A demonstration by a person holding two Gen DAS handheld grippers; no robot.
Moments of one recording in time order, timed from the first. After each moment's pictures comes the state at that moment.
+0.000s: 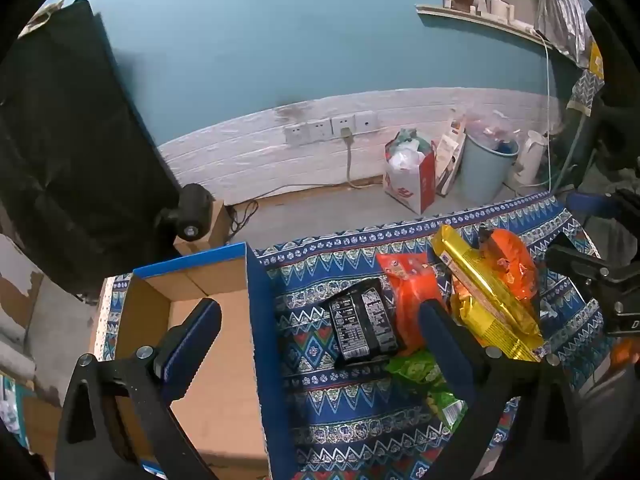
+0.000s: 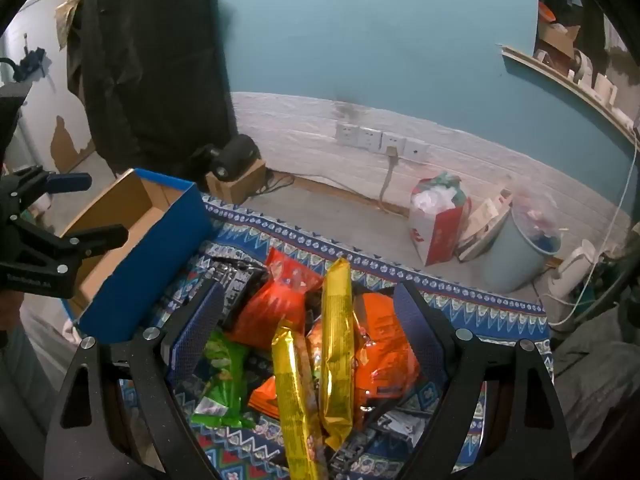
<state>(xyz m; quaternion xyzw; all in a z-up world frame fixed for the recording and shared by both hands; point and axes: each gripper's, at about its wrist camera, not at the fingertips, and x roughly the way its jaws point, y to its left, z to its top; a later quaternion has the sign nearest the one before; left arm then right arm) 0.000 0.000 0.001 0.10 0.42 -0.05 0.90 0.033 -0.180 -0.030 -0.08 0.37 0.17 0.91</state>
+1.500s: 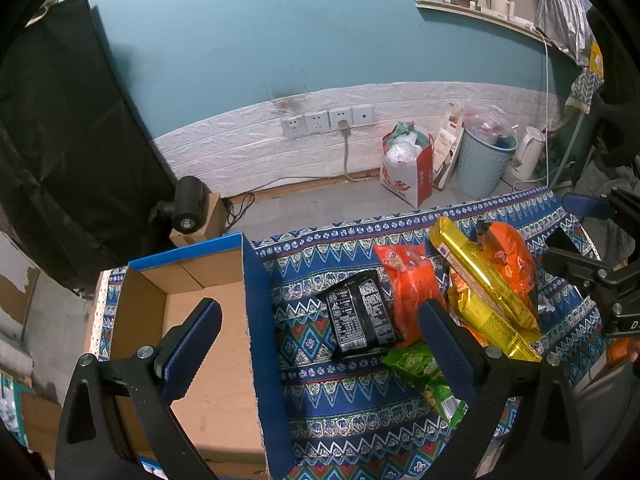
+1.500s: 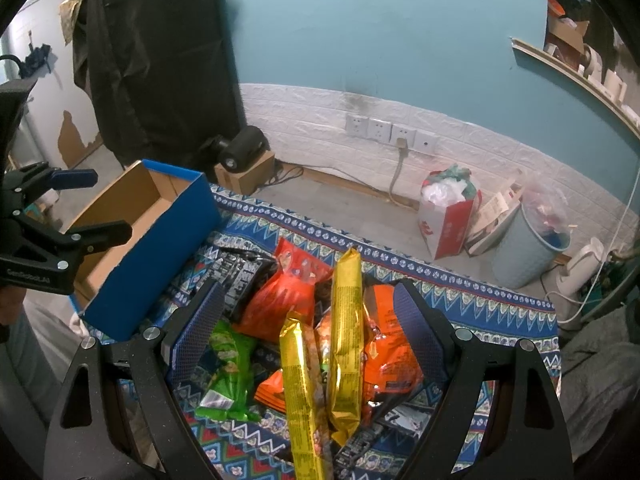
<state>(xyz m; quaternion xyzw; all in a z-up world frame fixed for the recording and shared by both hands) -0.005 0.001 -0.004 0.10 0.43 -0.06 0.90 0.035 -0.178 -0.037 -0.08 0.39 0.19 0.90</state>
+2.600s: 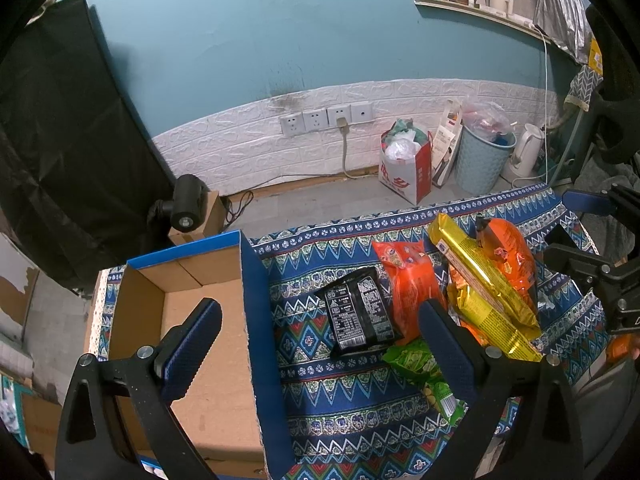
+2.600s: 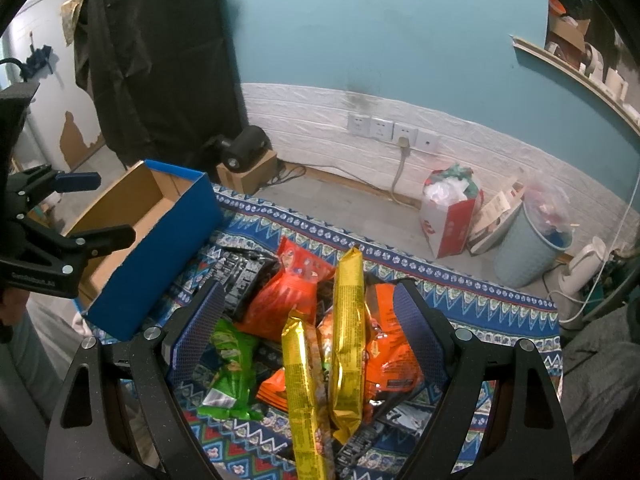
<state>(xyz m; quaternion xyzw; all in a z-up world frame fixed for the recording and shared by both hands) -0.004 0.001 -0.006 0.10 0.43 -0.06 0.89 0.034 -0.178 -0.036 -0.07 0.39 0.19 0.90</state>
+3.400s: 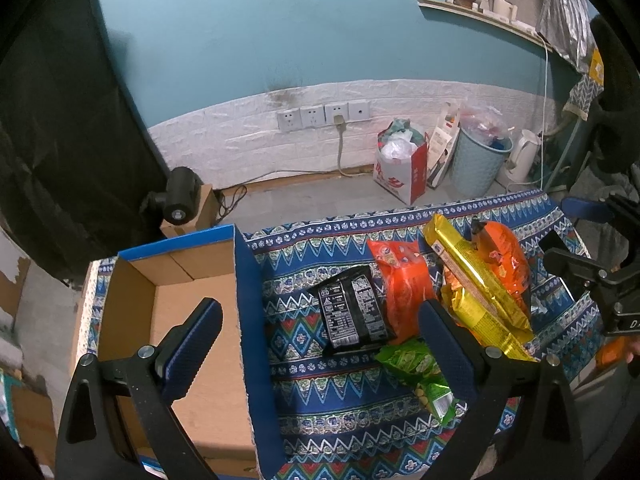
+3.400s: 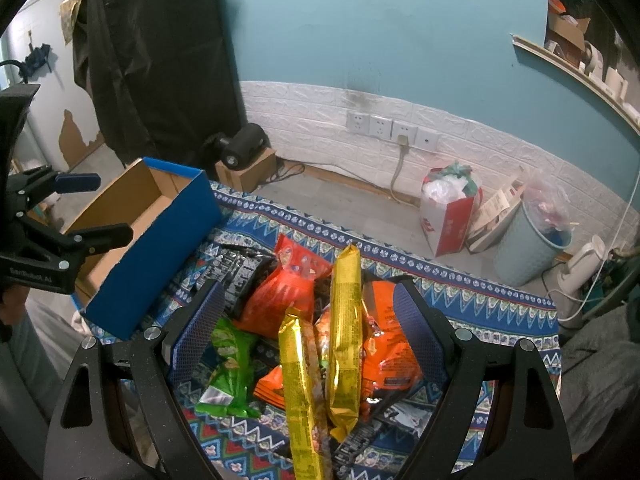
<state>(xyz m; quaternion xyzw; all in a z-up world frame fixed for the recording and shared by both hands) 0.000 0.002 -0.008 0.08 0.44 -0.07 0.89 0.032 -0.179 -0.038 -0.07 0.39 0.19 0.90</state>
